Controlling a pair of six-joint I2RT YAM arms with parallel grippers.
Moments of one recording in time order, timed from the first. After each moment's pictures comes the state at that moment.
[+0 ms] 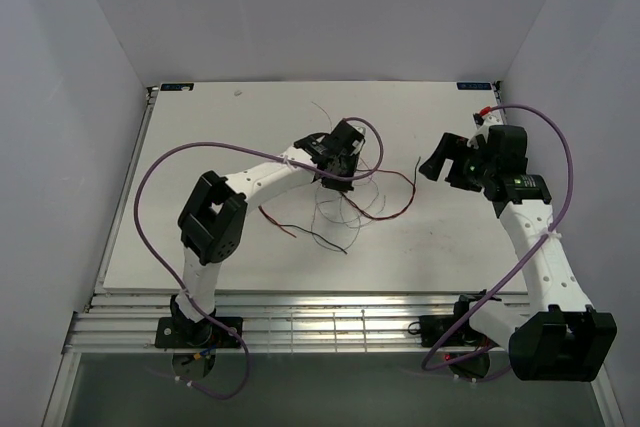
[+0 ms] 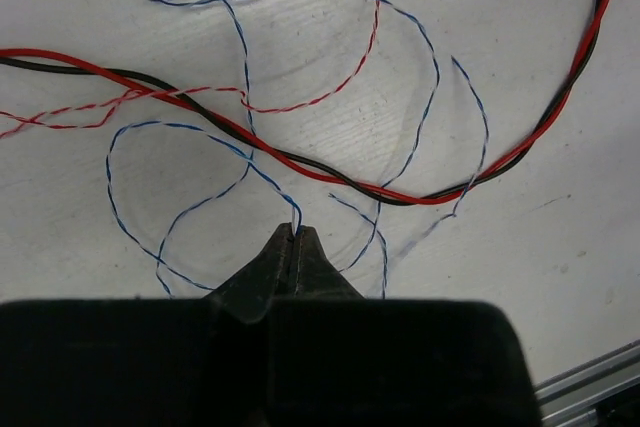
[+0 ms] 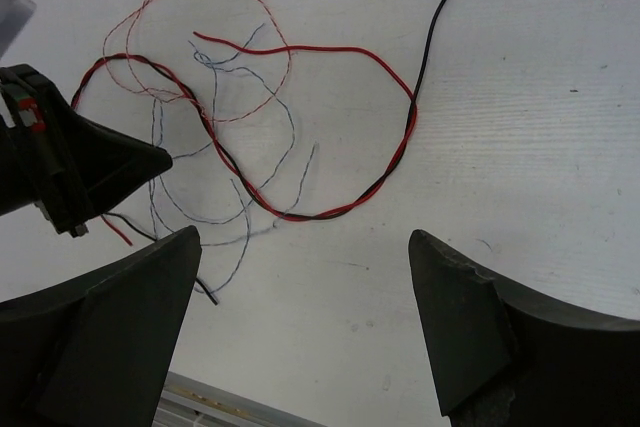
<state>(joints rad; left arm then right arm) -0.80 2.01 1.63 -0.61 -0.06 -0.42 0.03 1.08 0.99 -0.57 -0.32 0.30</state>
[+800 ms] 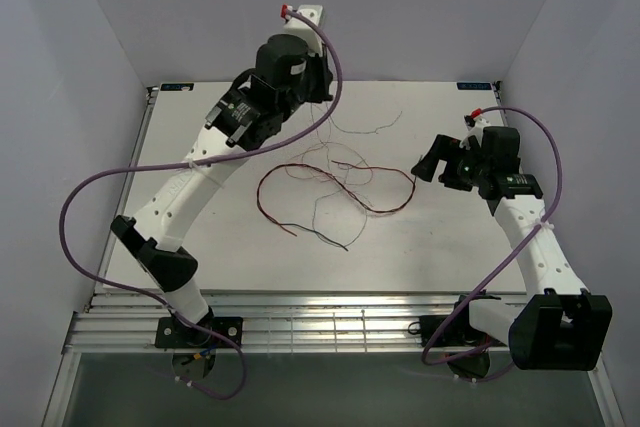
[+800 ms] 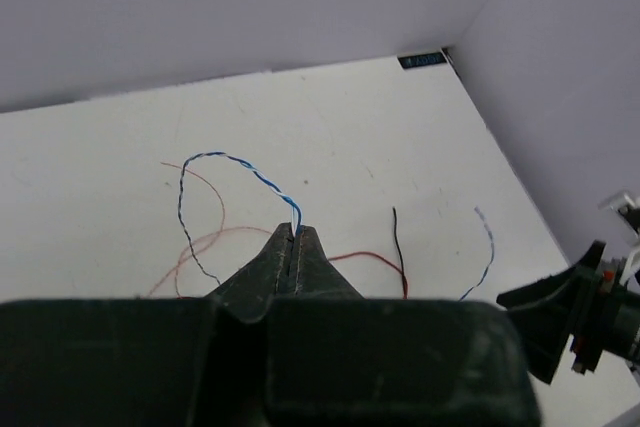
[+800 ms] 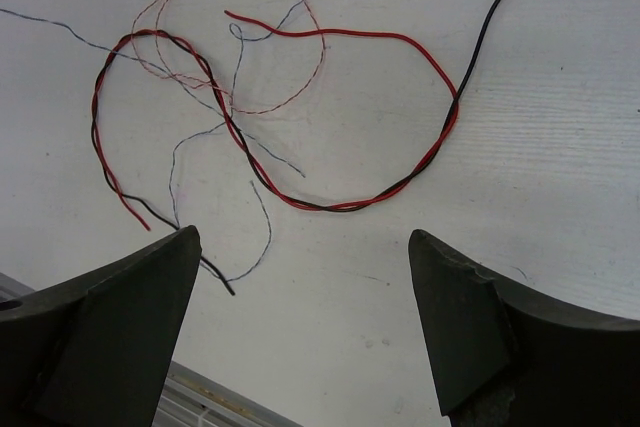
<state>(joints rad) -0.76 1.70 2.06 -0.63 -0.28 -0.30 0.03 1.13 0.94 -0.48 -0.42 0.30</state>
